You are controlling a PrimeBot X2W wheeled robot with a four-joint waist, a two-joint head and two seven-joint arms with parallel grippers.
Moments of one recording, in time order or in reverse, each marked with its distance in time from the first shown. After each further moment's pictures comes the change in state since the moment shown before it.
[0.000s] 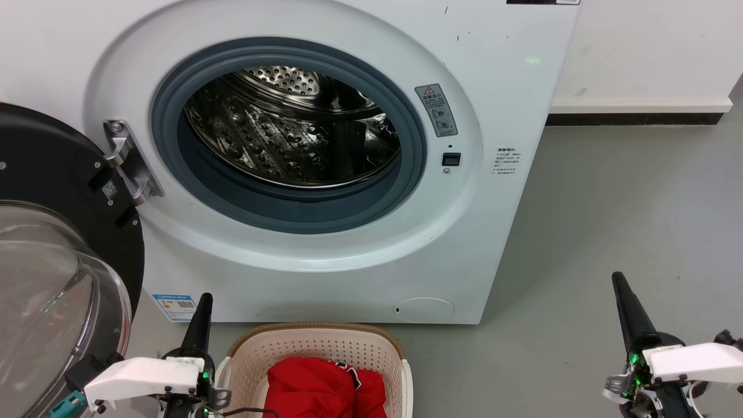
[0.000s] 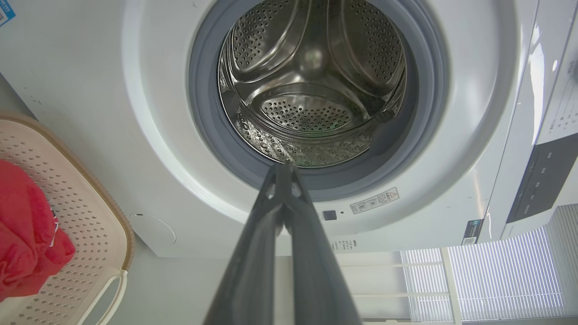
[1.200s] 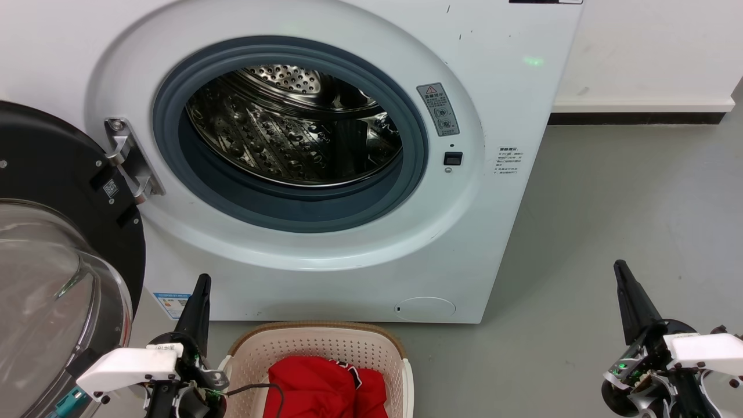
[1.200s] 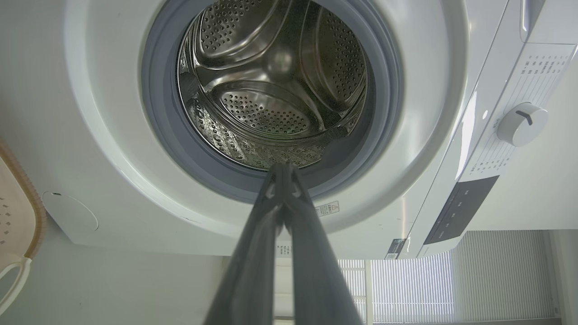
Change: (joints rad) left arm -0.049 0.000 0.021 0.019 -0.263 -0.035 0.062; right arm -0.048 0.004 -0.029 0.040 0.251 0.000 0.070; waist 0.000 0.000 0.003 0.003
